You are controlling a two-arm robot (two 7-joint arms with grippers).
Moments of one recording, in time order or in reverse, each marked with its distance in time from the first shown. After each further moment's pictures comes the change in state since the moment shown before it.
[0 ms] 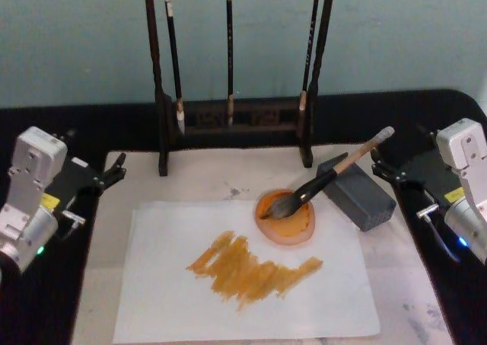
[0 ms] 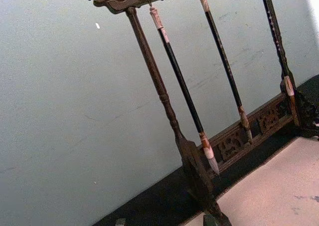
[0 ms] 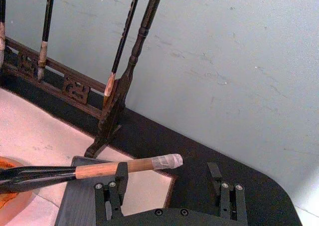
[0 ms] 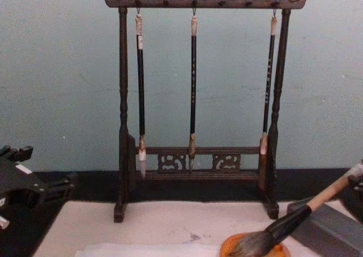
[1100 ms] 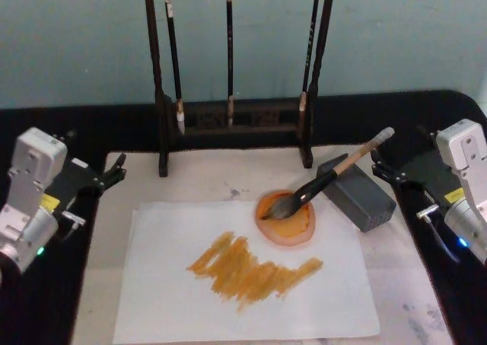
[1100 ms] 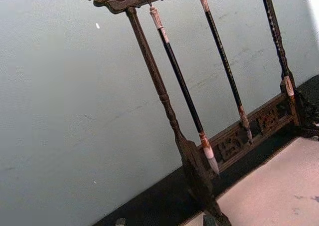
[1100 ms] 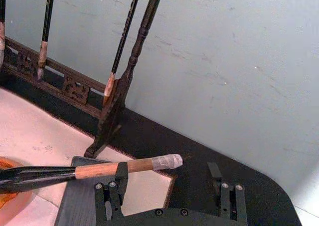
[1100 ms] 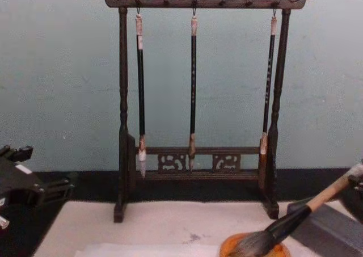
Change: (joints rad) left arm 0.000 0.000 0.000 0.000 0.000 0.000 0.000; right arm 0.000 0.000 0.000 0.000 -0.001 0.000 0.000
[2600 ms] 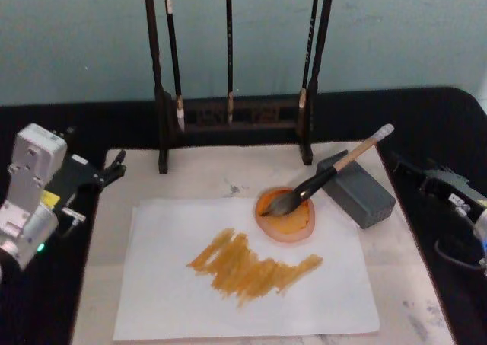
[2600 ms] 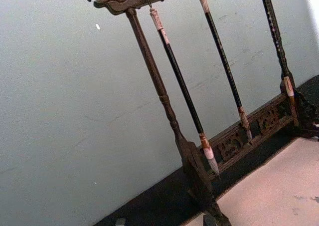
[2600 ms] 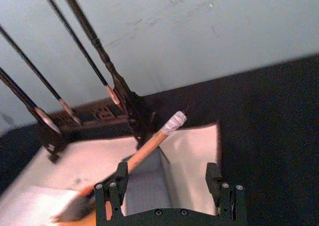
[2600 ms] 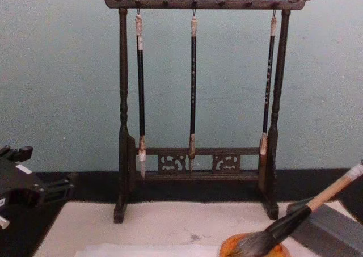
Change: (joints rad) left arm 0.000 0.000 0.000 0.000 0.000 0.000 0.000; right arm -0.153 -0.076 0.299 -0.116 0.643 0.359 0.240
